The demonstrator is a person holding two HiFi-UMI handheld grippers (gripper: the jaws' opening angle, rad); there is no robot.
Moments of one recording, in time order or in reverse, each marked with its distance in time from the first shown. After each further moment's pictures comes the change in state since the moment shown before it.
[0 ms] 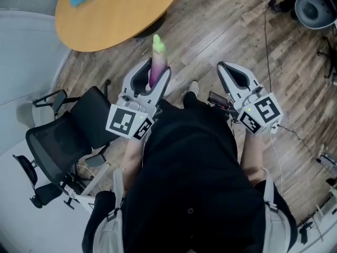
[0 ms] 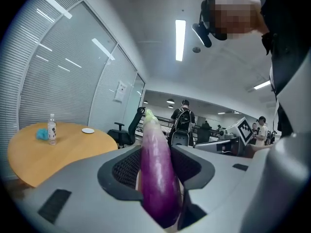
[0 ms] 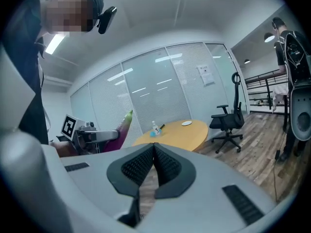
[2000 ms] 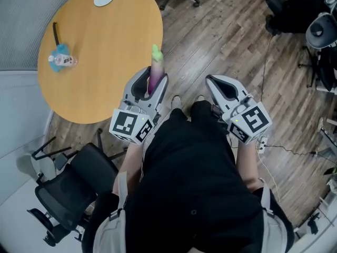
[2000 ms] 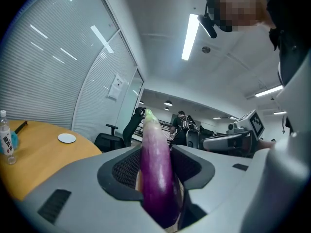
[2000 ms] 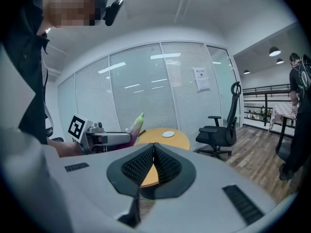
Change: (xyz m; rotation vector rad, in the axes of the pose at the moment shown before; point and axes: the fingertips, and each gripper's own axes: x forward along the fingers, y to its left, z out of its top) left arm 0.279 0.133 0.082 -0.038 -0.023 -0.101; right arm 0.146 -0.199 0.145 -0.099 0.025 -0.111
